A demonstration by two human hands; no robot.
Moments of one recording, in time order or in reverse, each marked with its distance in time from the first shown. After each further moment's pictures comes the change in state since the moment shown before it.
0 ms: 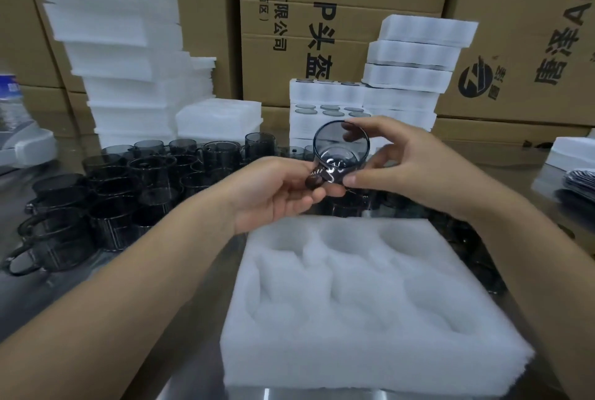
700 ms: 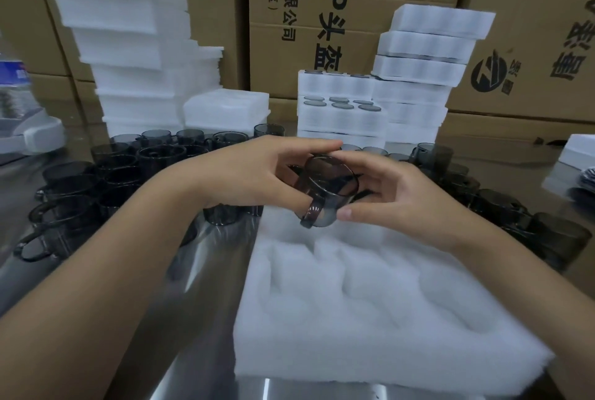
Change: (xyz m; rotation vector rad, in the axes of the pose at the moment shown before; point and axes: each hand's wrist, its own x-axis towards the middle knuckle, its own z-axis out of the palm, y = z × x) left_hand -0.026 0.021 -0.023 0.946 -0.136 0.231; right_hand -0.011 0.023 0.039 0.286 -0.168 -0.051
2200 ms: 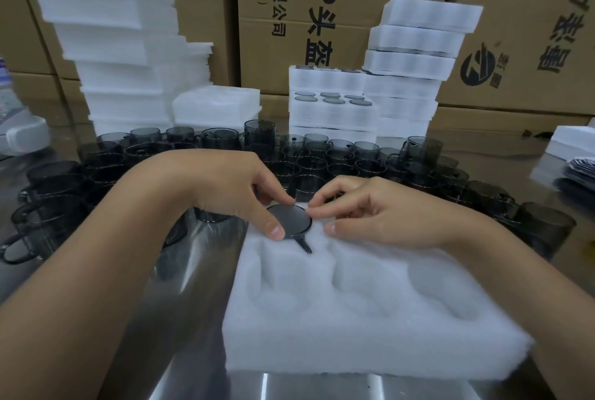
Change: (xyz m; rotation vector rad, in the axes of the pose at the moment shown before) left_hand -0.007 0.009 -0.005 0.500 -0.147 -0.357; right_hand -0.004 -0.005 0.002 -0.307 -0.242 0.157
